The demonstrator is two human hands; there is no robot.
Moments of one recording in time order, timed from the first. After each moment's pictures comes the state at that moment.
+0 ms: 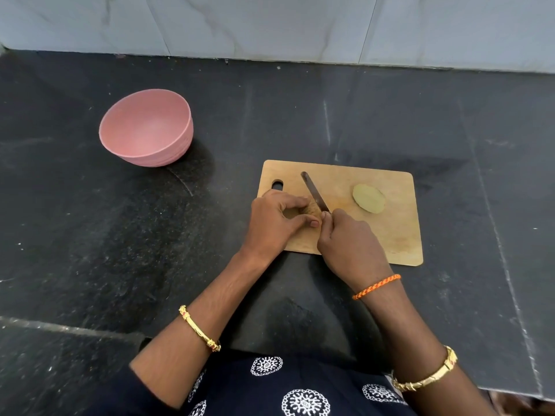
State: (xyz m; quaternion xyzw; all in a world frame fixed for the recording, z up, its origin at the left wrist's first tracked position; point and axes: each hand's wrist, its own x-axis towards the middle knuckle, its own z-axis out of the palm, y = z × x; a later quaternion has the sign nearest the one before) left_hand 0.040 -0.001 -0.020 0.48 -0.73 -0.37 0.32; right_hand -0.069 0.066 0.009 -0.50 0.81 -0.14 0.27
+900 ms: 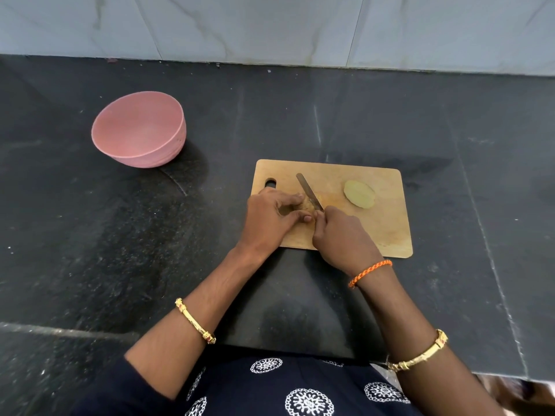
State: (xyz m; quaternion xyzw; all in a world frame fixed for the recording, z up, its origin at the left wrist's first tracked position) left_hand 0.038 0.000 -0.020 0.47 -0.74 -0.35 0.33; right_hand -0.073 0.064 0.007 -0.48 0.80 -0.14 0.32
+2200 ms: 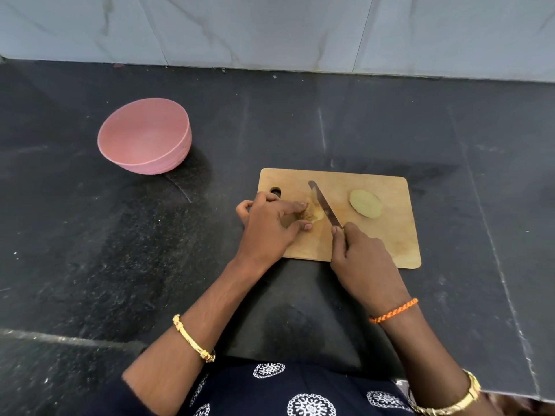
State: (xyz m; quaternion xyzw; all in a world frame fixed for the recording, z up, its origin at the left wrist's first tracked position) left_hand 0.045 0.000 -0.020 0.49 -0.77 -0.29 0.27; right_hand -0.080 0.089 0.003 -0.50 0.81 -0.18 0.25
